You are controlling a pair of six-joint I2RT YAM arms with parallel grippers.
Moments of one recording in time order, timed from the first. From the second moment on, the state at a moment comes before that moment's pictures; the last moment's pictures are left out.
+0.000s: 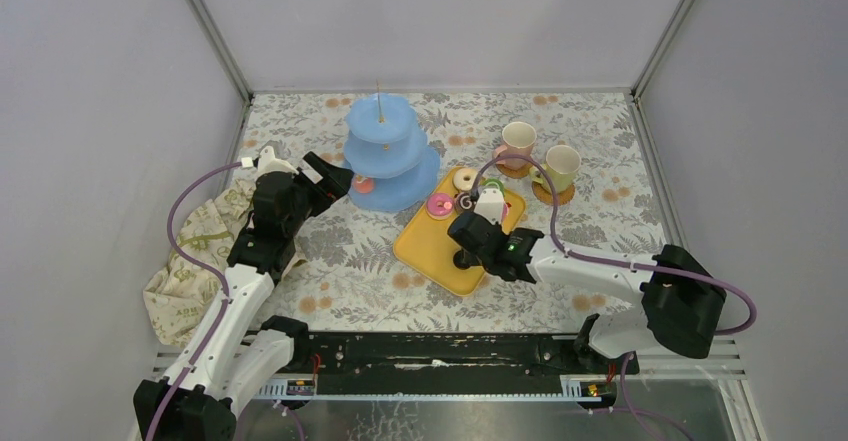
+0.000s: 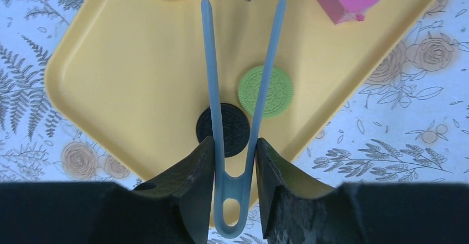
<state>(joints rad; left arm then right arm) -0.20 0.84 0.67 -0.19 -0.01 -0.77 1.01 1.39 0.81 -0.40 0.51 0.80</state>
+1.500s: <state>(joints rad) -0.20 0.83 0.66 -0.19 -0.01 -0.77 0.87 1.62 0.89 -0.30 0.42 0.76</state>
